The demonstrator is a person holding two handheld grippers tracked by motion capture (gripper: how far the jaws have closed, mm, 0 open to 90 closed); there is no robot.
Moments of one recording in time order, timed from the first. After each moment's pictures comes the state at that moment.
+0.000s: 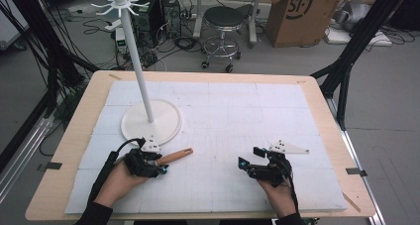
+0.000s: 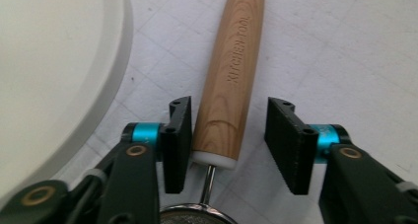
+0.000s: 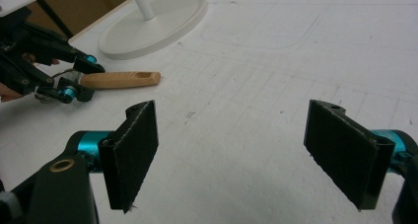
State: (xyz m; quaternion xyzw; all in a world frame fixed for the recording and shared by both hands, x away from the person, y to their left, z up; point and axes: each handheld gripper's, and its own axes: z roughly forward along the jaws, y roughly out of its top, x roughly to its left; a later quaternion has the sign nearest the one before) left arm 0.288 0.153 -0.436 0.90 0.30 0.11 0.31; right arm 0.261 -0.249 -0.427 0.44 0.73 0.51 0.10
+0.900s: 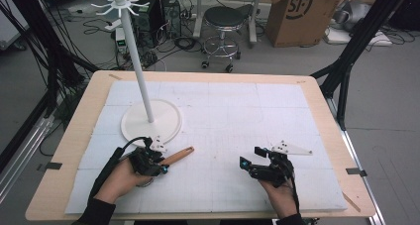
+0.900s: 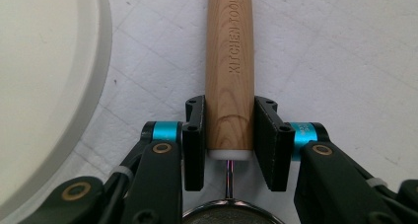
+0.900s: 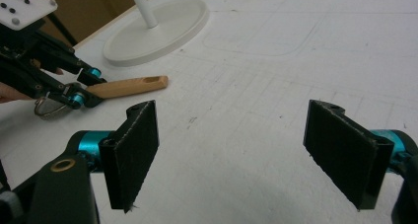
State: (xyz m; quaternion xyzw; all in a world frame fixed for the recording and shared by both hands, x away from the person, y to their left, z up) left arm 0.292 0.139 -0.430 0.92 0.28 0.09 0.26; right arm 0.258 -0.253 -0.424 0.44 0.72 0.53 0.11
